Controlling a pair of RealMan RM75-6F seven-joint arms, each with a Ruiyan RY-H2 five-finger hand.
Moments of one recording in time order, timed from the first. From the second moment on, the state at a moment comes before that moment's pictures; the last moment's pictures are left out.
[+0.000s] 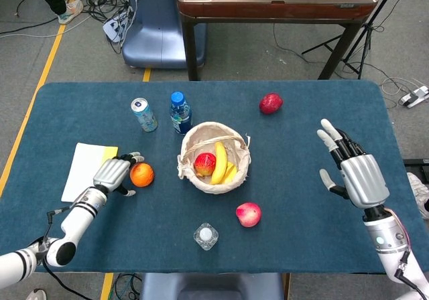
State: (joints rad) left arm -0.71 -1.42 -0.16 -1.38 1.04 0.75 0.24; right arm 0.36 -1.01 0.11 -1.88 -1.47 1.42 -0.10
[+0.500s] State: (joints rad) left arm -0.68 -1.51 -0.16 -1.29 1.14 0.97 0.21; right arm 0.34 -1.02 0.12 -1.84 -1.47 1.41 -0.06
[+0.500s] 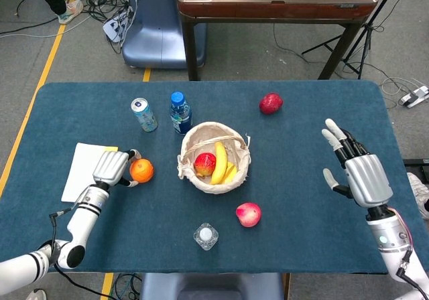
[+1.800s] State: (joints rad) left arm -0.64 -1.44 -0.17 -1.69 1.43 1.18 0.14; right arm 0.32 -1.04 0.14 -1.82 -1.47 1.37 -0.04
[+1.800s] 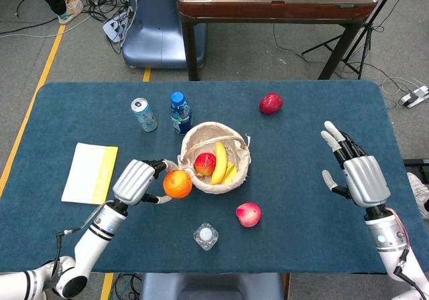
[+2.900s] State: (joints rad) left arm -0.73 -1.65 -0.24 -1.61 1.32 1.23 0.52; right arm 0.31 -1.04 0.15 -1.83 -1.49 1.39 -0.03
